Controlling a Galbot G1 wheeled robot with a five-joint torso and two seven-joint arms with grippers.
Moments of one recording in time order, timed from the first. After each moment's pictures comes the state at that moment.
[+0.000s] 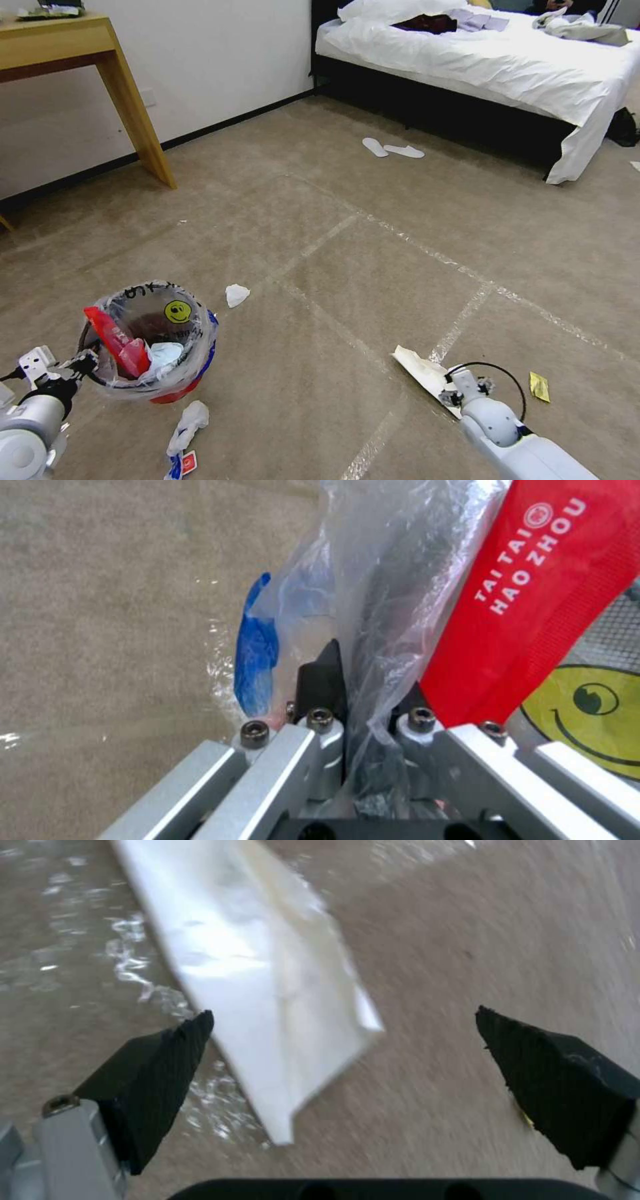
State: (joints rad) left arm 1.52 -1.34 -1.13 -2.02 -0.88 0.59 -0.13; right arm -1.07 0.91 -0.08 1.39 0.41 -0.58 0.37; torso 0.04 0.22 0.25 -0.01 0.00
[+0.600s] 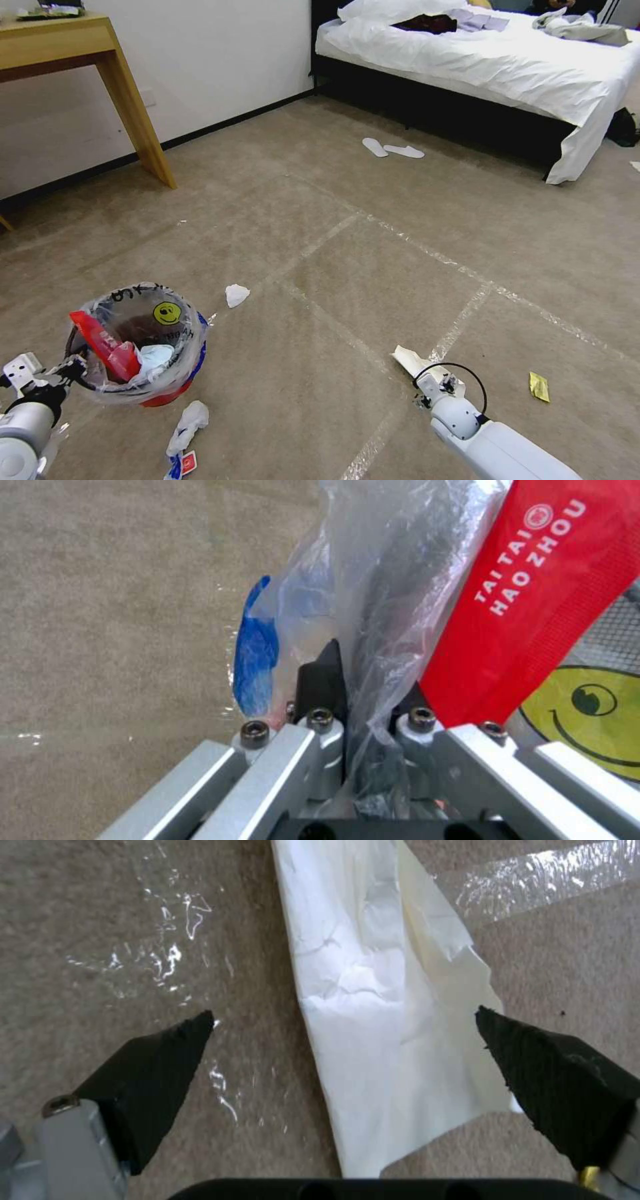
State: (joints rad) left arm 1.53 -1.36 -1.17 -2.03 -0.89 0.59 -0.14; right arm -0.92 1.01 -0.27 1.15 0.33 -0.53 0.32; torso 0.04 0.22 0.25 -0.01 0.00
